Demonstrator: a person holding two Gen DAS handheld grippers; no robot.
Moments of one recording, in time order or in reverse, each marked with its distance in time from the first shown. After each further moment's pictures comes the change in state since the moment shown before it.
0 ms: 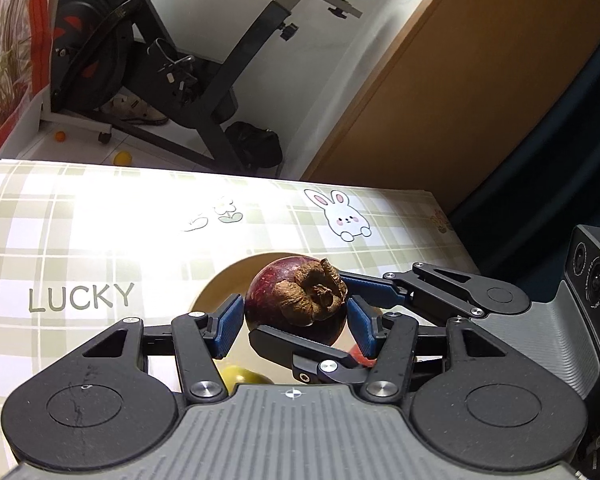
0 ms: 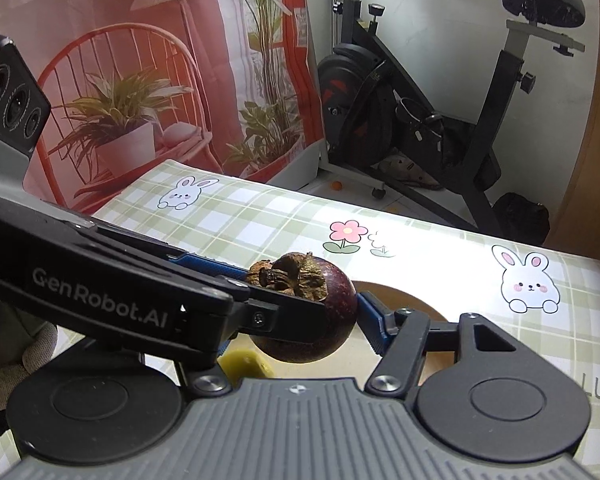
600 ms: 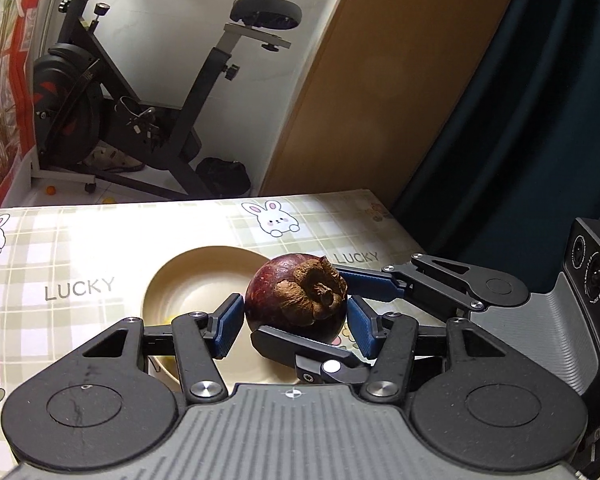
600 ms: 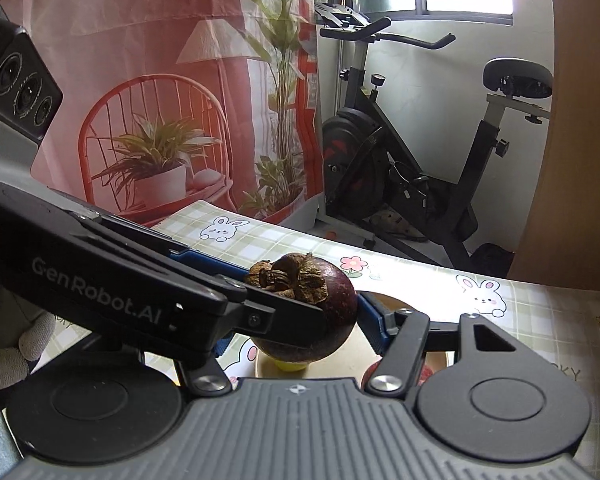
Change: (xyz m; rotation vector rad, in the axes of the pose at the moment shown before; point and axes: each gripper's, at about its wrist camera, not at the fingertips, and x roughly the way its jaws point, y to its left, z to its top) left arm -0.088 -0.082 -0.043 0.166 -0.085 -0.003; right arm -0.125 0.058 -0.029 -0.061 -0.176 -0.044
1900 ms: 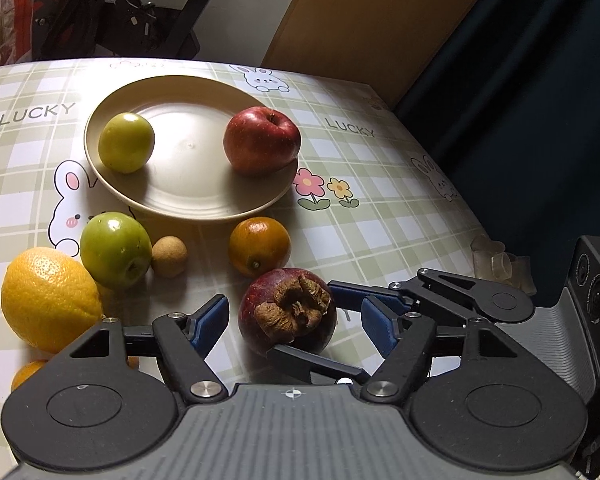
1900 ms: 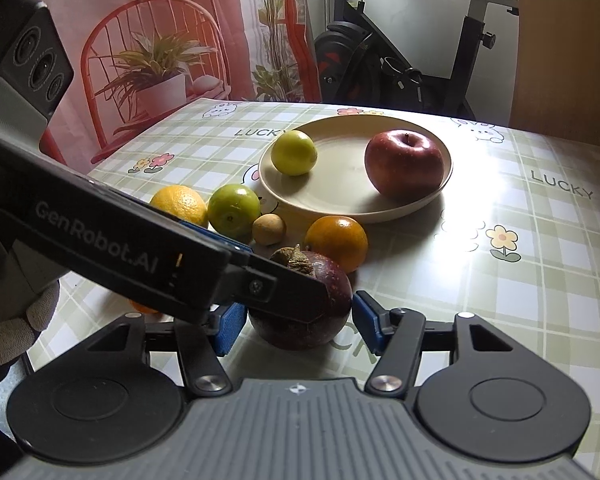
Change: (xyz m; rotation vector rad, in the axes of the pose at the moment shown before) left arm 0.044 -0.020 -0.123 -0.093 0.185 -0.037; right arm -0.030 -0.001 -0.140 0.083 0.187 0.019
